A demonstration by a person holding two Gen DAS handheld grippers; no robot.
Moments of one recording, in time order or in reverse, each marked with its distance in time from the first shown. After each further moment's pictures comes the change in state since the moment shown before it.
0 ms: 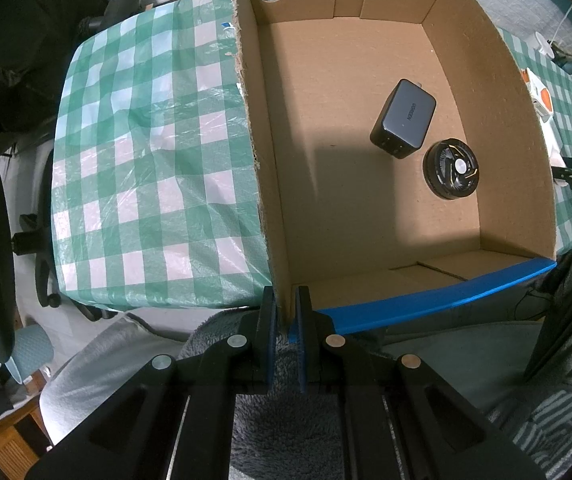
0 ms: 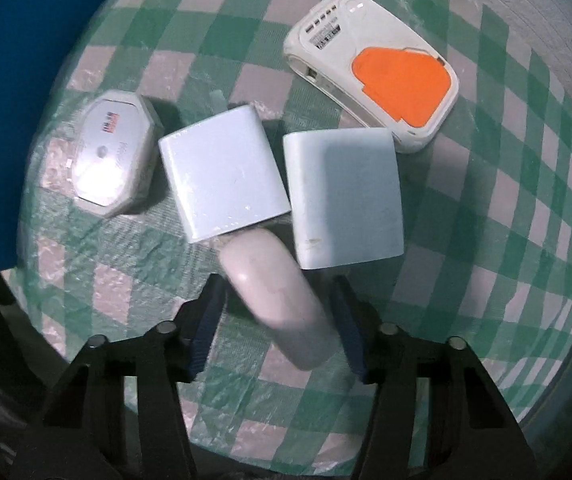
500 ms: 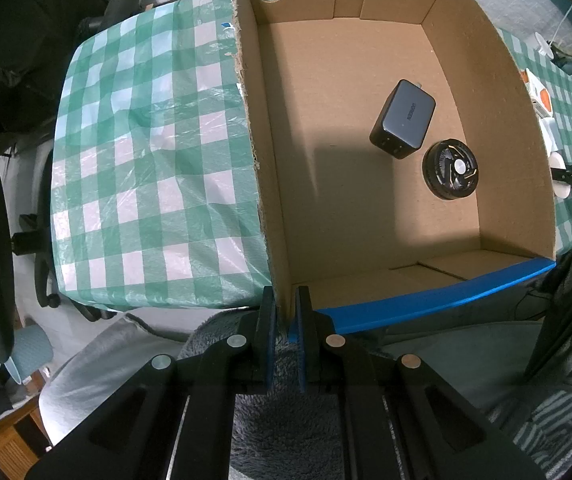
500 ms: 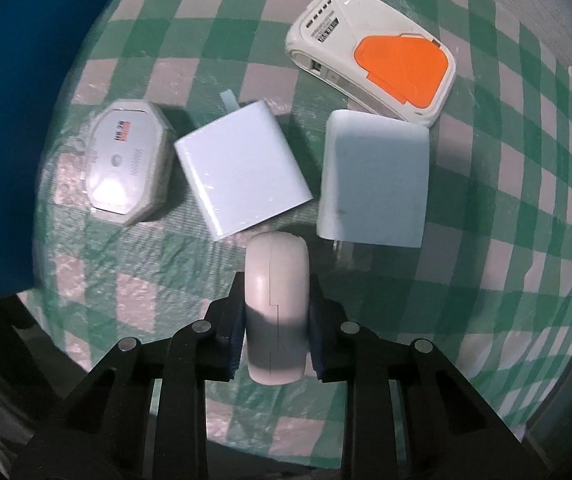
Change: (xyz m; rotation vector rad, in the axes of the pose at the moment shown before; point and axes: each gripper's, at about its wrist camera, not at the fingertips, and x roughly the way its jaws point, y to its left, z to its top) left arm -0.001 -0.001 -0.001 0.001 -0.002 -0.003; right arm -0.005 0.013 -0.009 0.102 -0.020 0.067
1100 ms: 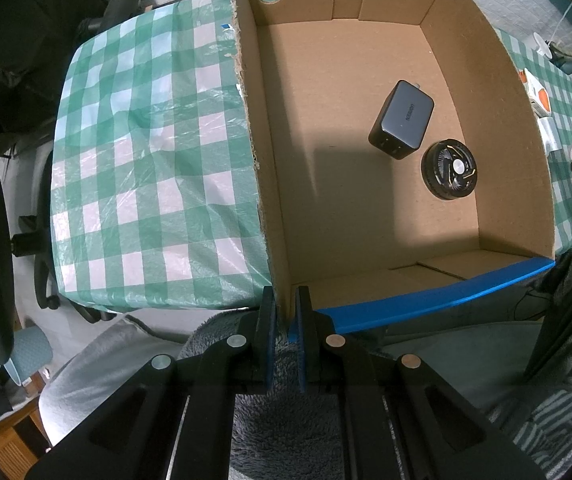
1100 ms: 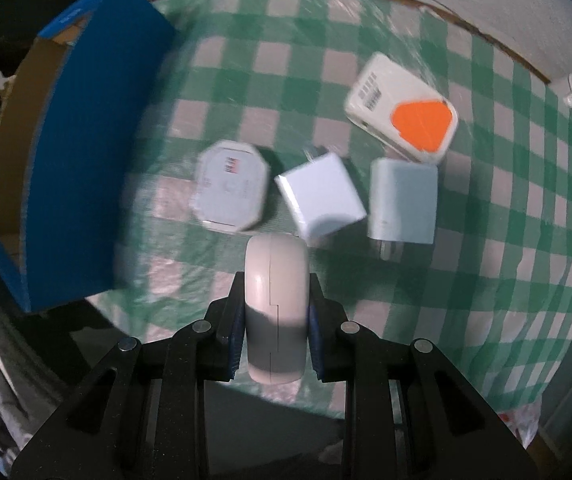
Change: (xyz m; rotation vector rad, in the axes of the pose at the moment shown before) left arm 0.000 0.000 0.000 -0.002 0.001 -0.003; right arm -0.084 0.040 0.011 -0.030 -0.058 0.066
